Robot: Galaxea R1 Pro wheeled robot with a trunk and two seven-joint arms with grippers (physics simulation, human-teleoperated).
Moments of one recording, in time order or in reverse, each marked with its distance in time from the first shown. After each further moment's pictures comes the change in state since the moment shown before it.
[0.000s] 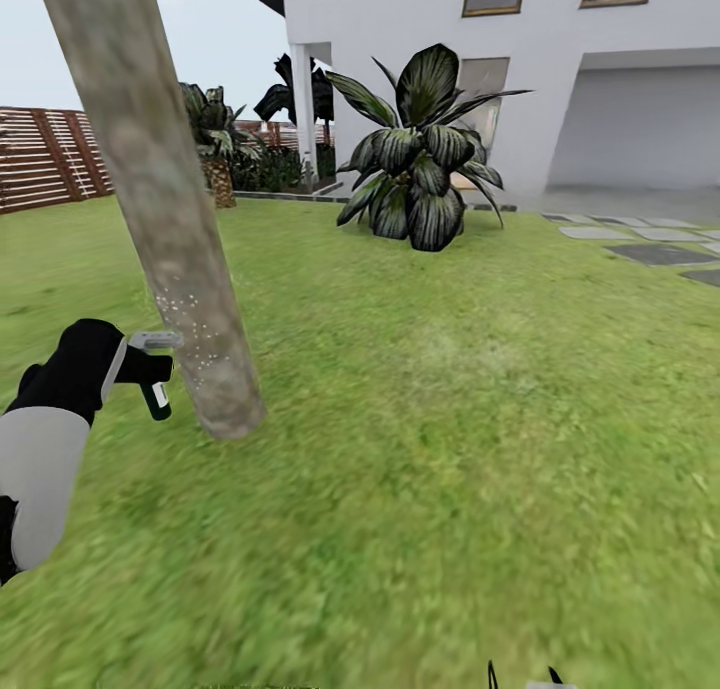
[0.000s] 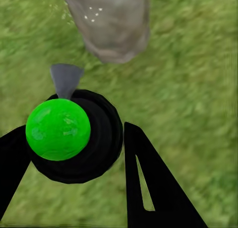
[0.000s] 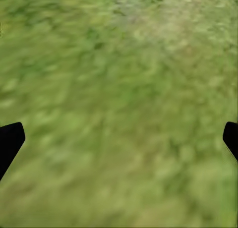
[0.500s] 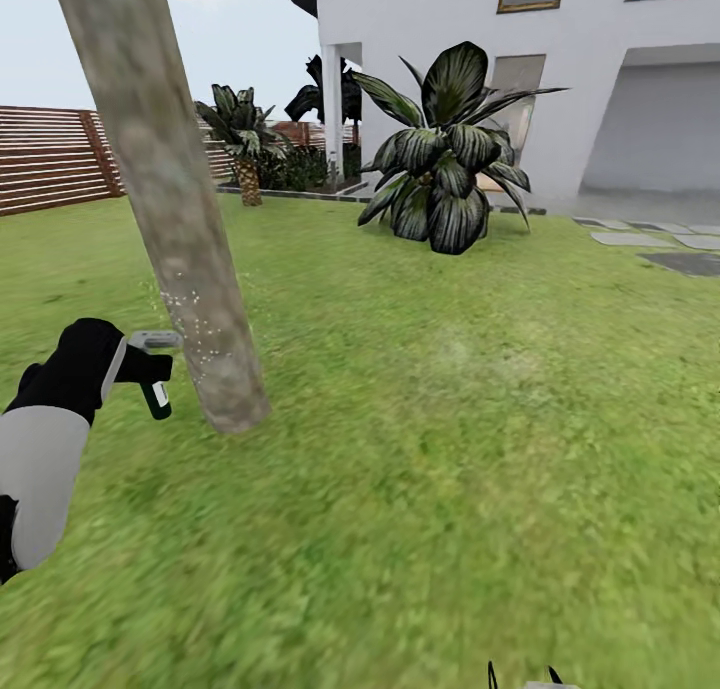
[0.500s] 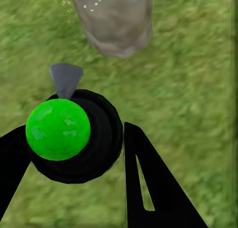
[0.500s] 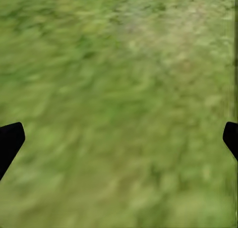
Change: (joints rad) left arm -0.002 -0.001 0.003 0.000 0.000 0.000 0.000; right arm 0.000 0.000 0.000 0.000 0.000 0.000 0.000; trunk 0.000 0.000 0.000
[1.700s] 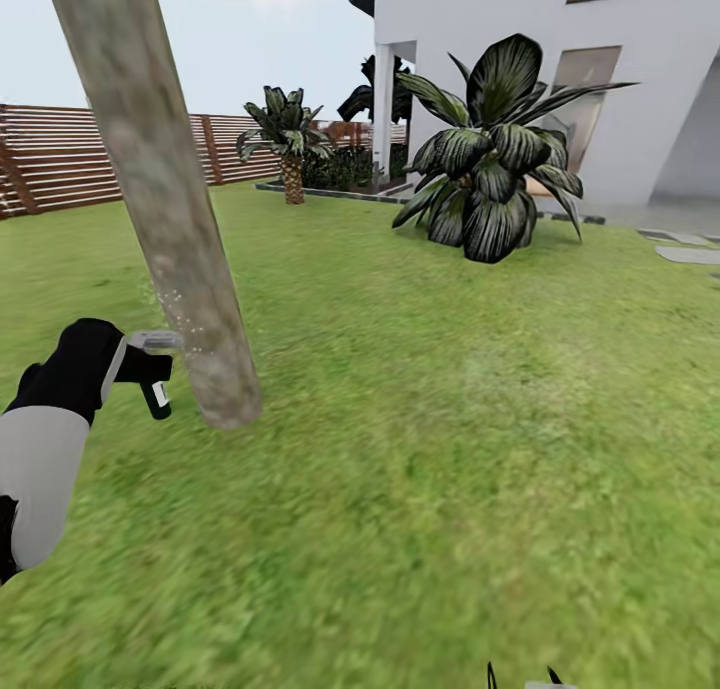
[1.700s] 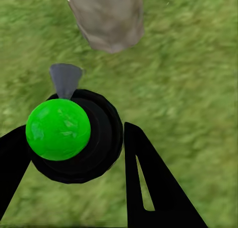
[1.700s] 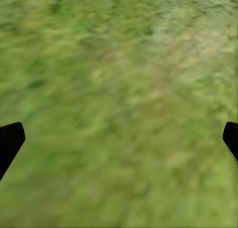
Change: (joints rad) left arm 0.000 0.000 0.000 0.000 -0.001 0.000 0.000; right arm 0.000 0.002 0.000 0.001 0.001 0.000 0.000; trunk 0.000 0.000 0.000
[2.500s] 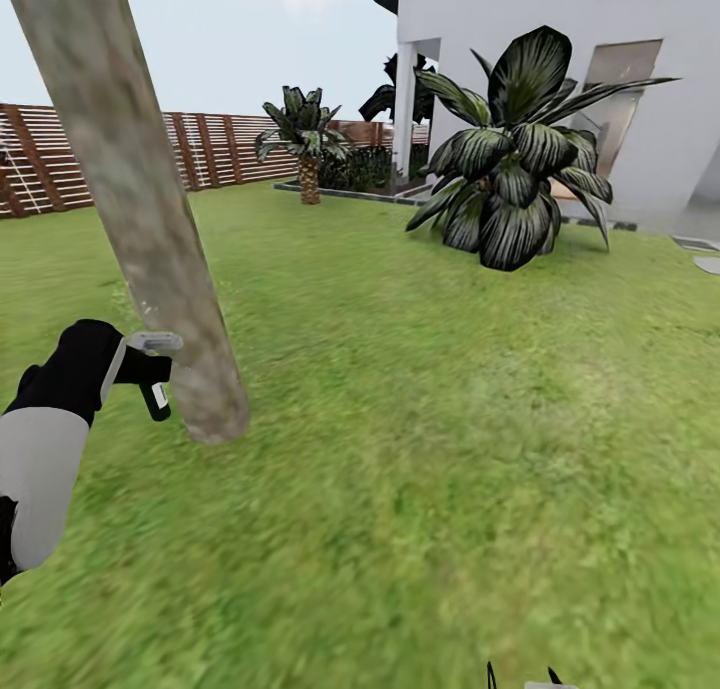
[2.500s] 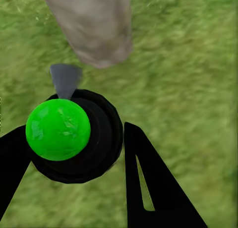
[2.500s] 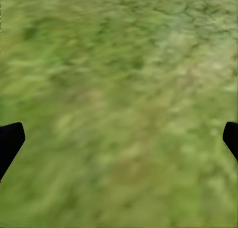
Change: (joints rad) left arm 0.003 0.001 0.003 0.001 -0.002 0.000 0.000; right arm 0.000 0.000 0.000 0.000 0.001 0.001 0.000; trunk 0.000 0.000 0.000
